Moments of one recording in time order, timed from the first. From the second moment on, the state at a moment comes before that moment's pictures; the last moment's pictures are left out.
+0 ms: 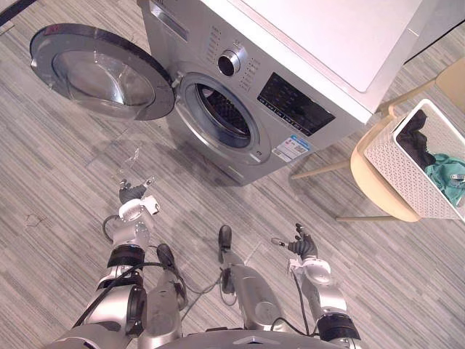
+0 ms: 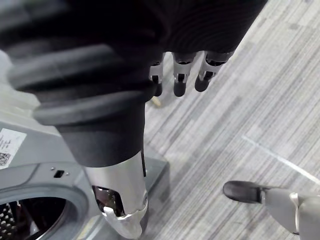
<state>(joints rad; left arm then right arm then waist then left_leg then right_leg) -0.48 0.12 0.25 0.69 -0.37 0.13 0.45 -0.01 -0.07 -0.14 0.41 0.01 0.12 -0.12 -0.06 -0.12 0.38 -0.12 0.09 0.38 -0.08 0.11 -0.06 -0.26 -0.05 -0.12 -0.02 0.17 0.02</state>
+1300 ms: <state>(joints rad) 0.18 -0.10 0.76 1.03 -0.17 0.24 0.25 0.03 0.02 -0.55 0.84 0.01 0.18 -0.15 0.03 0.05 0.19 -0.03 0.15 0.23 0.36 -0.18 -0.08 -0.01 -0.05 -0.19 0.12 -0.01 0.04</state>
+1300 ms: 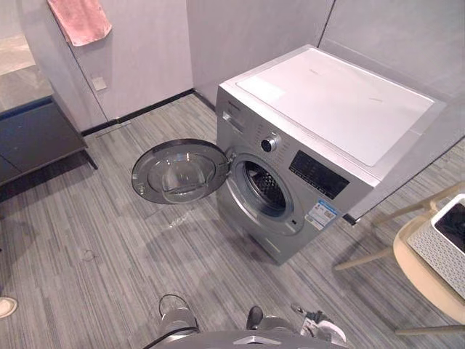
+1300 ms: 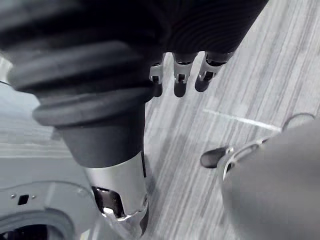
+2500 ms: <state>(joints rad) 0.05 -0.02 0.52 0.96 -0.03 0.19 0.22 0.06 -0.02 -0.55 0.93 0.00 0.17 -0.18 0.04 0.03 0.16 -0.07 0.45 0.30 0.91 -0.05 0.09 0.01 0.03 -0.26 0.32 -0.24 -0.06</state>
